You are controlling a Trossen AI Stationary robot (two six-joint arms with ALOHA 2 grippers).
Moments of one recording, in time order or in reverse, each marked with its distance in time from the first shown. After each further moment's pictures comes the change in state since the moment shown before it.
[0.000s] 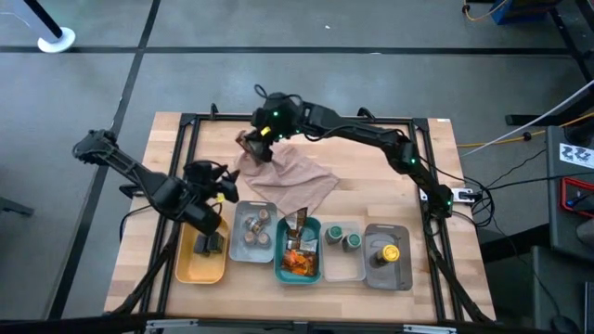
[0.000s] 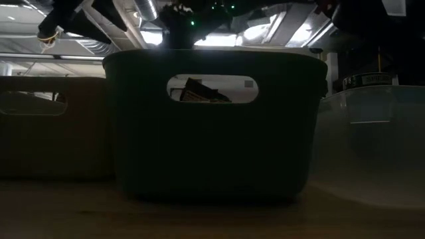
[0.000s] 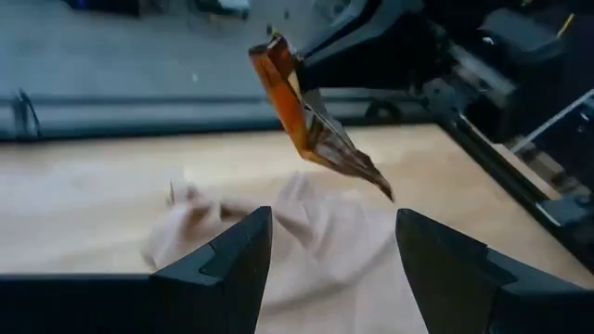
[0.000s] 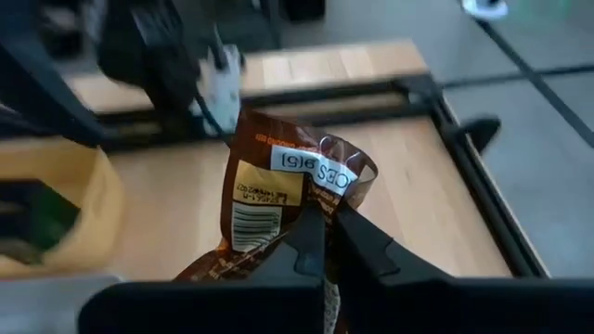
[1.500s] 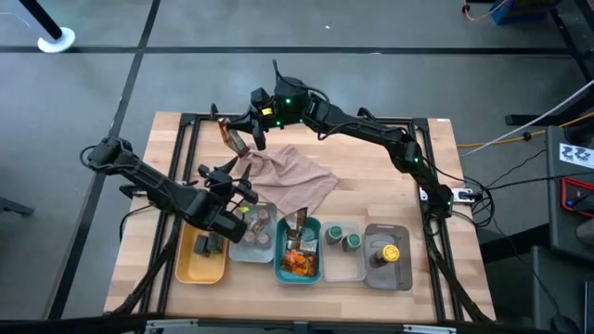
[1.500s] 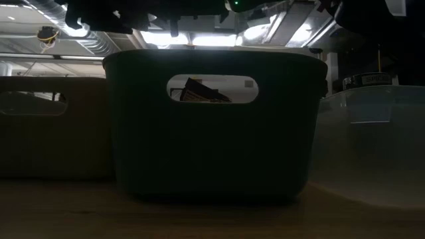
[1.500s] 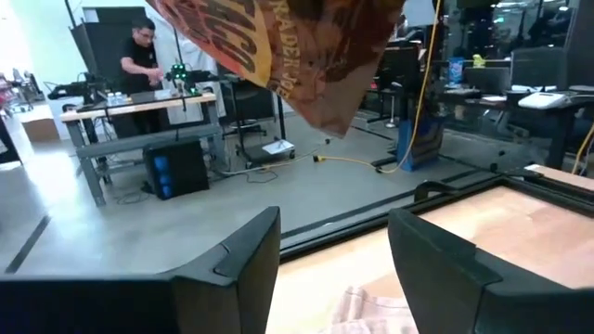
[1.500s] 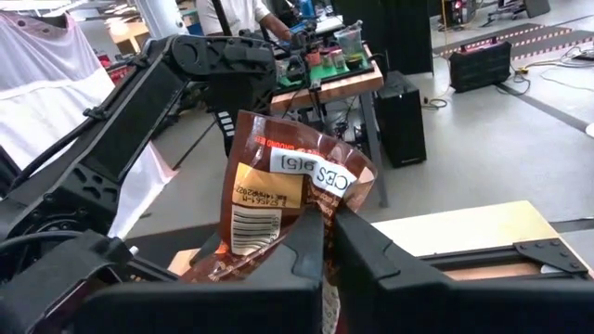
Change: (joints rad) left arm 0.075 0.246 0.000 0.181 -0.376 0.350; right arm -0.018 -0.031 0.000 0.453 -0.289 0.291
